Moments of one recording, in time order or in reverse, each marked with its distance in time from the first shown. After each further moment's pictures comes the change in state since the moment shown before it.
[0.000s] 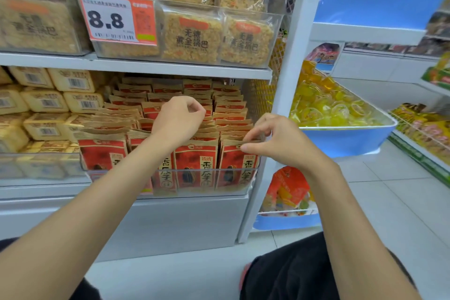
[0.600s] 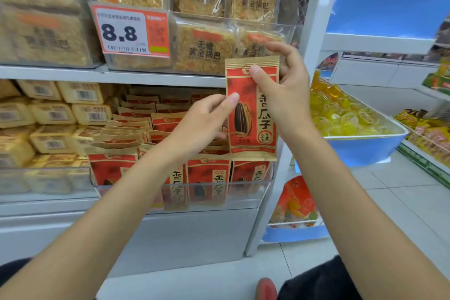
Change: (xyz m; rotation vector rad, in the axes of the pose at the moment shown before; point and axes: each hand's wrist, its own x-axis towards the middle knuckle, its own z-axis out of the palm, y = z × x) left_hand -0.016 0.029 -0.027 -0.490 -0.351 0.196; right_hand 0.052 -0.067 -0.006 0.641 0.571 -0.223
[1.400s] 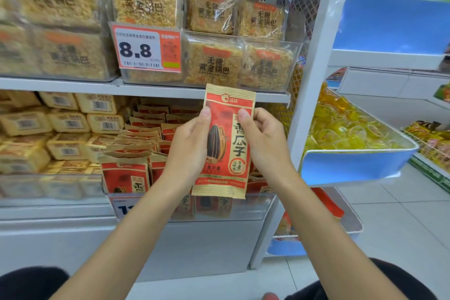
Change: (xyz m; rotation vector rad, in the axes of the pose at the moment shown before) left_hand -0.027 -0.010 0.000 -0.231 0.320 -0.072; right_hand -0.048 0.011 0.025 0.047 -0.162 0.271
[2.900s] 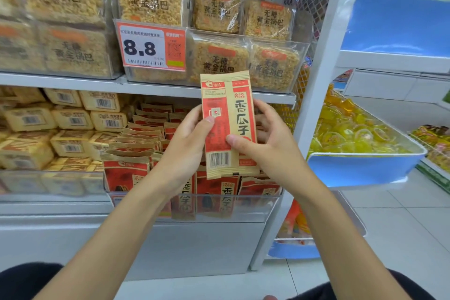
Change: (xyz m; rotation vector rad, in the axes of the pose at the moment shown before) left_hand 0.005 -0.003 -0.012 -0.132 -0.120 0.017; right_hand -0.003 -0.003 -0.019 -0.086 -0.222 -0.050
